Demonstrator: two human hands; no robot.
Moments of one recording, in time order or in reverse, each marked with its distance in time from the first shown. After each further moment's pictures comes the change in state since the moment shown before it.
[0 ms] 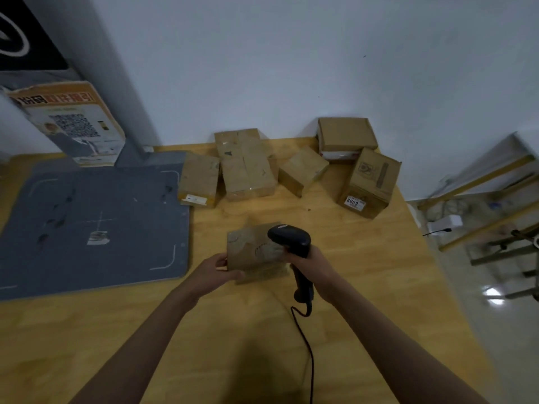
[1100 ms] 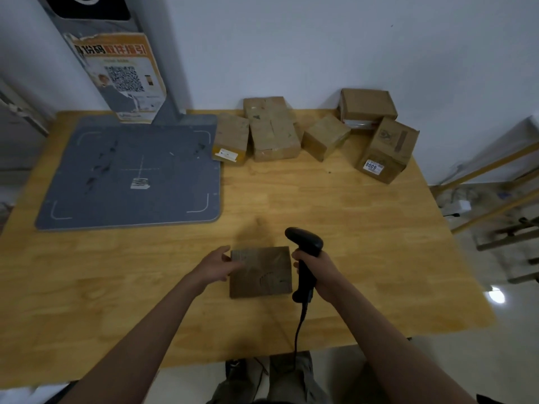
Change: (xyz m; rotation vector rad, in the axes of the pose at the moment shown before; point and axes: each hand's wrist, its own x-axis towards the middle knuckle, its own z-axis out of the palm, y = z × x) left_hand -0.091 -0.110 -0.004 0.139 0.037 -0.087; right_hand -0.096 0.086 0.086 0.260 0.050 0.177
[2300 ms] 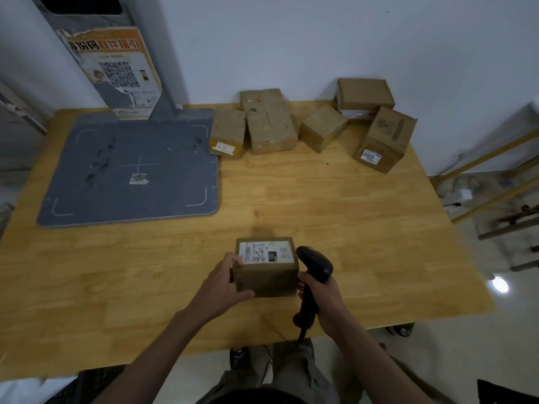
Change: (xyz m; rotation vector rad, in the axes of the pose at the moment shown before) left_hand -0.037 -0.047 0.040 0.275 0.124 0.400; right_hand -0.041 0.066 -0.009 0.140 0.175 0.041
